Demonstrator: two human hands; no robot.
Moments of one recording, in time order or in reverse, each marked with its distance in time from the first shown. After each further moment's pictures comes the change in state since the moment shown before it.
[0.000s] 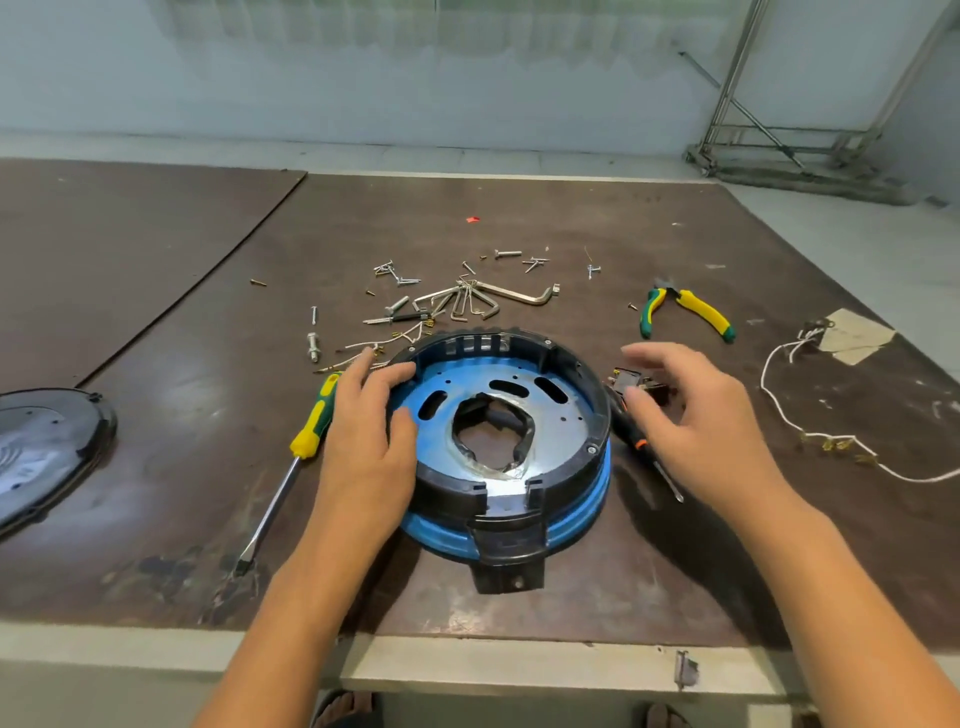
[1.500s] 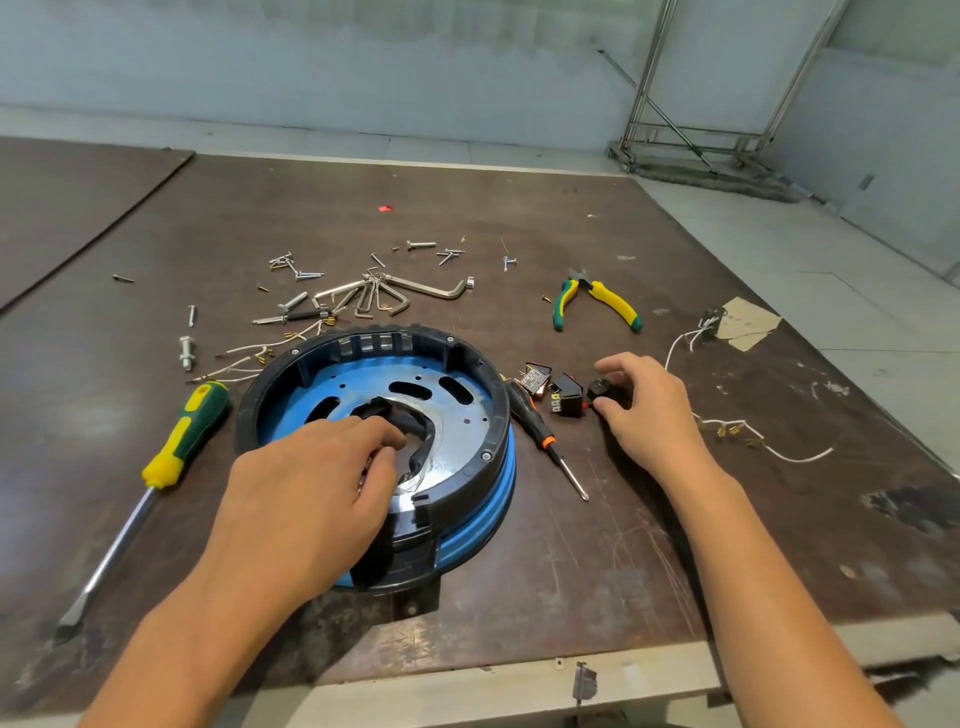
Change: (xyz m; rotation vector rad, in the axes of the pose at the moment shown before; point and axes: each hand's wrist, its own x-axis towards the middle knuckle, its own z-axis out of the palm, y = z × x) left_hand -0.011 0.046 0.021 0.618 -0.182 0.304; right_hand 0.015 0.092 -0.009 -0.205 -0.028 0.417
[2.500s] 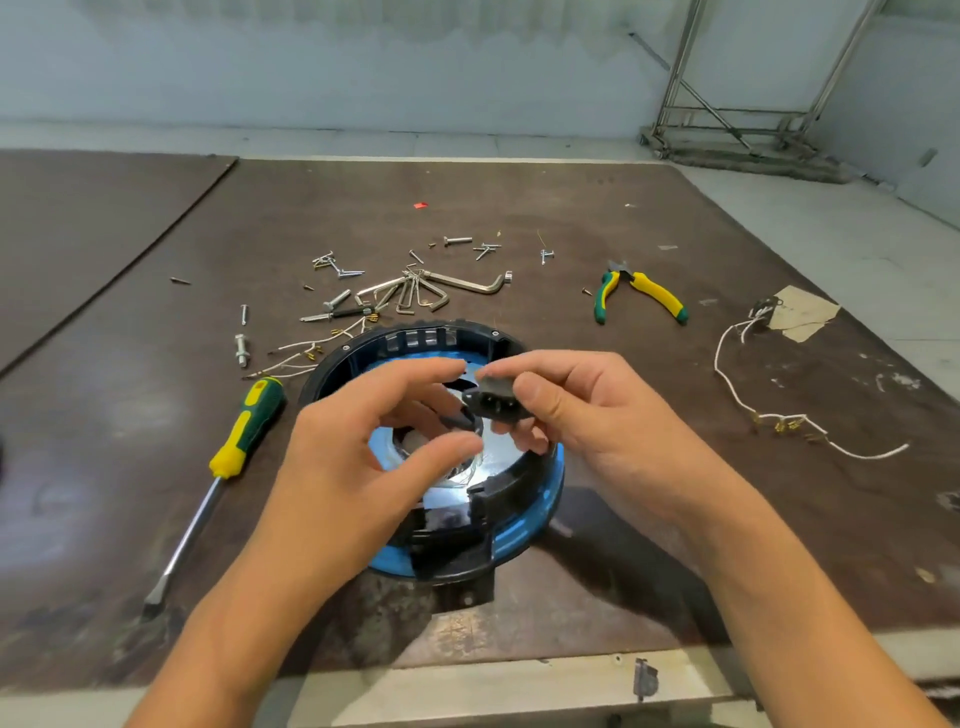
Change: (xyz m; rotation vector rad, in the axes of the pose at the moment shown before) left_hand -0.001 -0.001 -0.024 -0.821 0.126 0.112; right_hand -0.063 -0.113 -0.013 0.944 -0.594 -0.228
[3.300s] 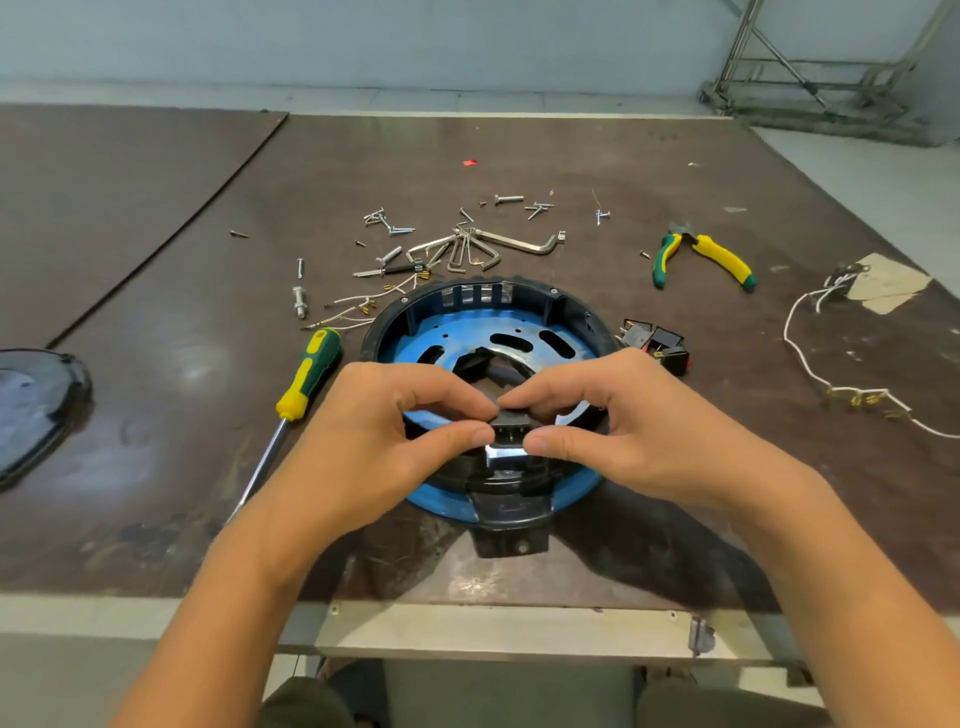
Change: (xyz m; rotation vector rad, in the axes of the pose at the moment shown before) left_hand -0.010 -0.014 -0.031 0.092 -0.225 -0.105; right_hand 0.001 -0.004 0.020 -0.683 -0.234 -0.147
